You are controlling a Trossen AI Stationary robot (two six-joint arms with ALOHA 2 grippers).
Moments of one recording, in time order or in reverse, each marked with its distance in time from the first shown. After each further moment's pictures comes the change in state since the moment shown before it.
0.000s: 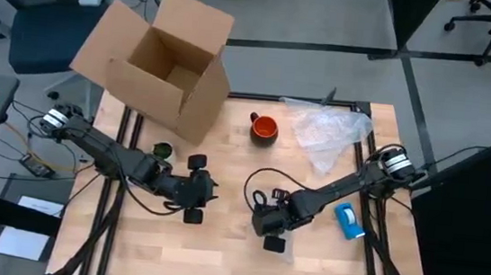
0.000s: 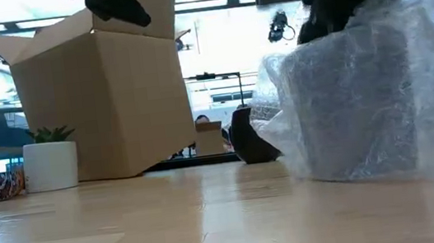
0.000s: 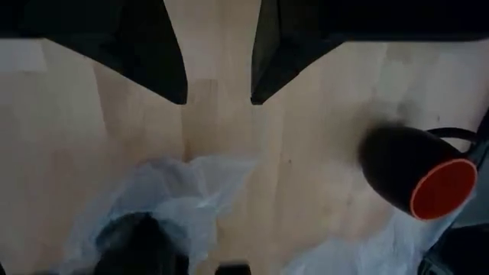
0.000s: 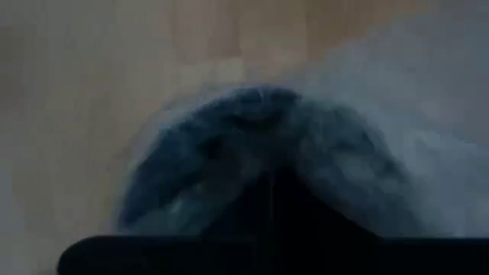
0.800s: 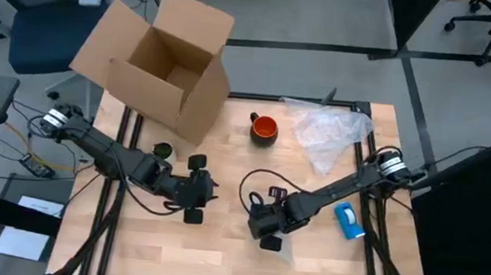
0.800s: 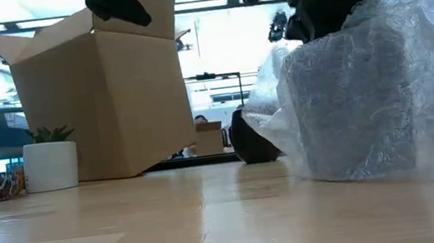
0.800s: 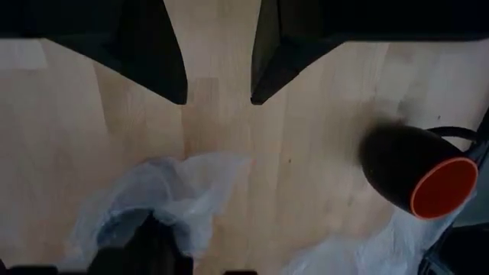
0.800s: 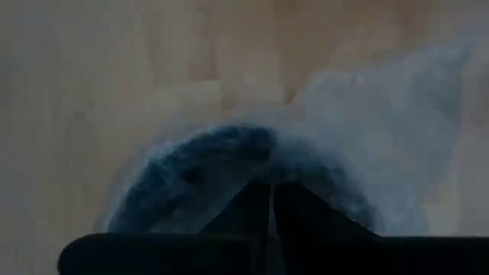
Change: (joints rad) left arm 0.000 0.001 0.000 0.004 0.000 0.000; right arm -0.014 0.107 0.060 -0.067 0.085 -0.021
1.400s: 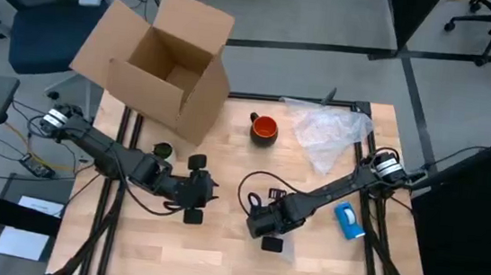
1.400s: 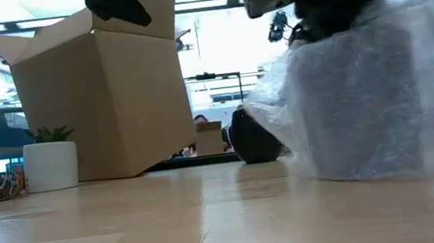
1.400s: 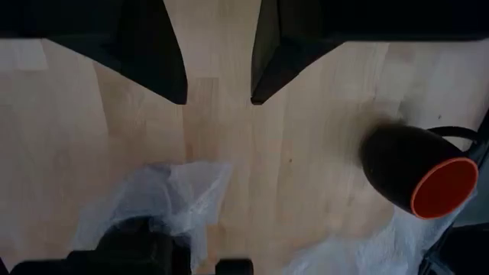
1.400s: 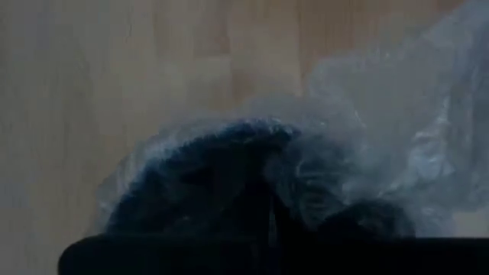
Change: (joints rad) left arm 0.000 0.000 0.000 0.000 0.000 0.000; right arm 0.008 0.012 0.041 -0.123 -0.061 0.005
